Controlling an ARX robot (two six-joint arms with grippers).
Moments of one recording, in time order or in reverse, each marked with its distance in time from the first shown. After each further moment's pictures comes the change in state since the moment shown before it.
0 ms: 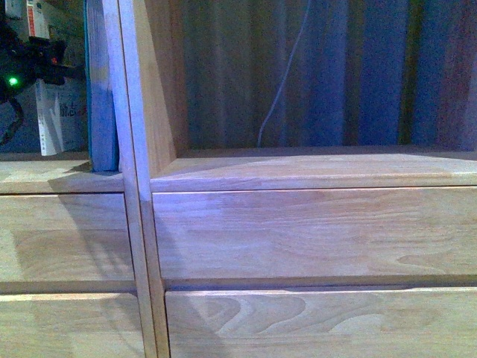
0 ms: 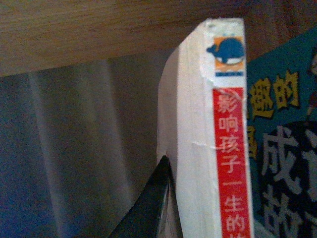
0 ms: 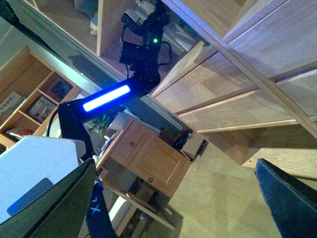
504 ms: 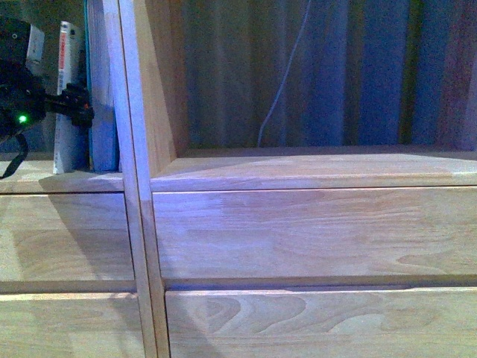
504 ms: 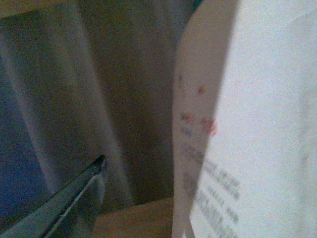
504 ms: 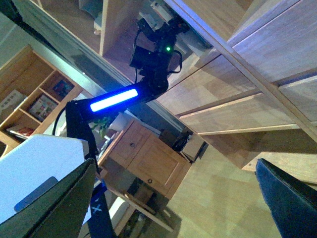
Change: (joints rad) left arm -0.002 -0.004 -0.116 -0.015 0.041 0.089; right arm -0.003 -0.008 -0.002 0.045 -0.005 0.021
